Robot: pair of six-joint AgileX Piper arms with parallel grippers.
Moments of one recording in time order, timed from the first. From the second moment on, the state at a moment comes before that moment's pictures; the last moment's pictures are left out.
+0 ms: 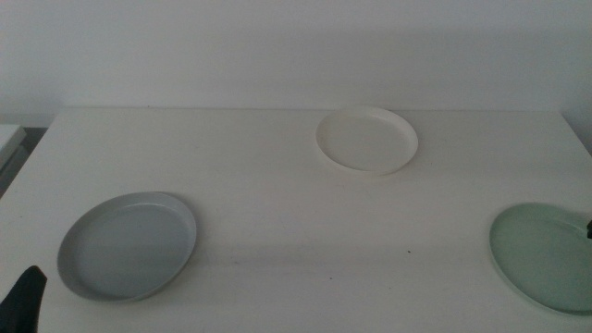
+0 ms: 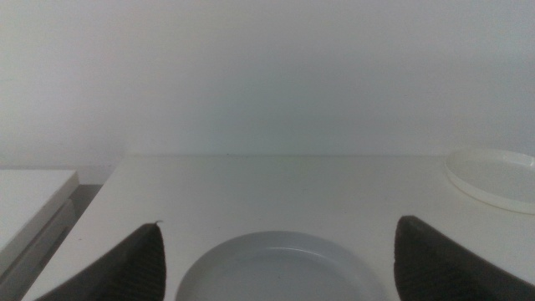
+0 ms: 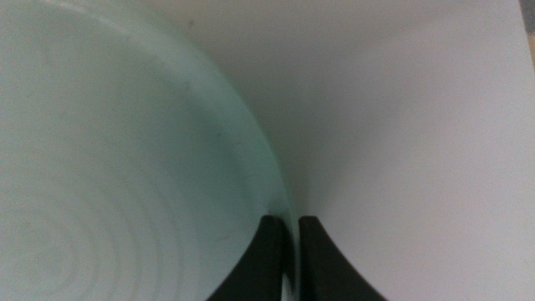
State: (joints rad) left arm -0.08 0.00 0.00 0.00 0.13 -0.07; right arm -0.33 1.81 -1.00 -0.02 0.75 0.08
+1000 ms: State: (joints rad) left arm -0.08 0.00 0.00 0.00 0.13 -0.07; right arm 0.35 1.98 -1.41 0.28 0.82 0.09
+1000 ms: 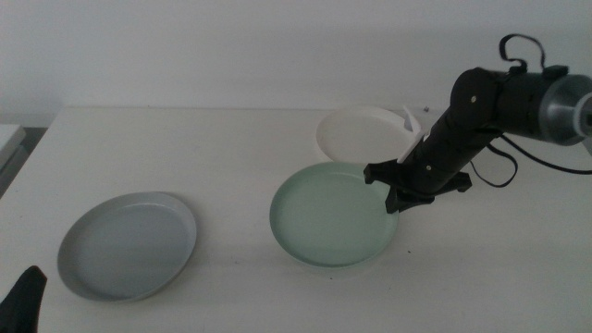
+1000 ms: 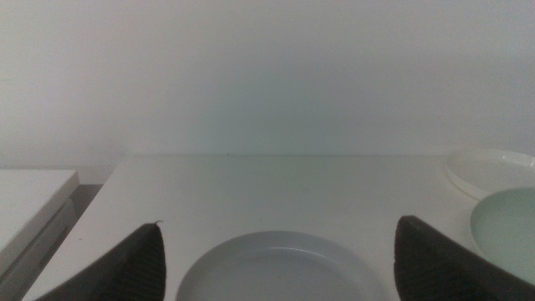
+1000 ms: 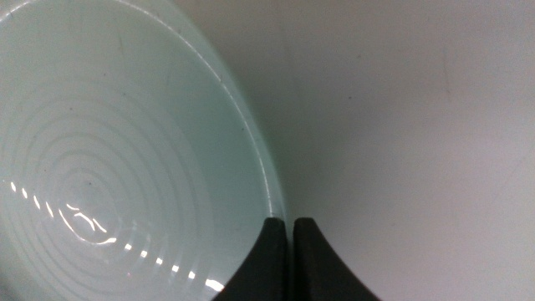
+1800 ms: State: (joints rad) left arm -0.08 0.00 0.00 0.00 0.13 -0.07; right arm 0.35 2.01 -1.43 0.25 0.80 0.07
